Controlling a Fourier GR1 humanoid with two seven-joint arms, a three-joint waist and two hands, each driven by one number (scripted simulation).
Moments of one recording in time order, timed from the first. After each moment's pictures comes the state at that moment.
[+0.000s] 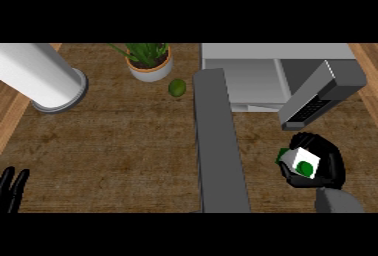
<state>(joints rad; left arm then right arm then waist) 0.53 0.02 0.12 -2.21 0.28 -0.29 -0.16 -0.16 -0.20 -0.12 -0.98 -0.15 0.23 -0.85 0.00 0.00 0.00</state>
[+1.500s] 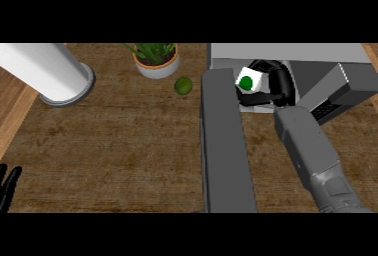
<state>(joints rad) 0.48 0.03 0.23 -2.16 0.35 -0.37 -0.14 -0.82 -0.14 -0.16 -0.54 0.05 -0.10 -0.63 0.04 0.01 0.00</state>
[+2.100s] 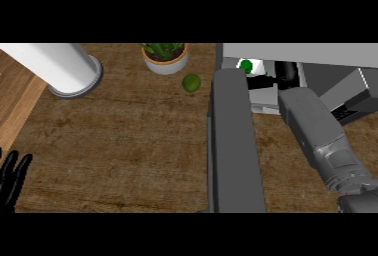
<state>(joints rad) 0.40 0.05 0.22 -2.10 0.35 -0.38 -0.13 -1.03 -0.20 -0.20 -0.25 0.12 -0.24 -0.71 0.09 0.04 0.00</state>
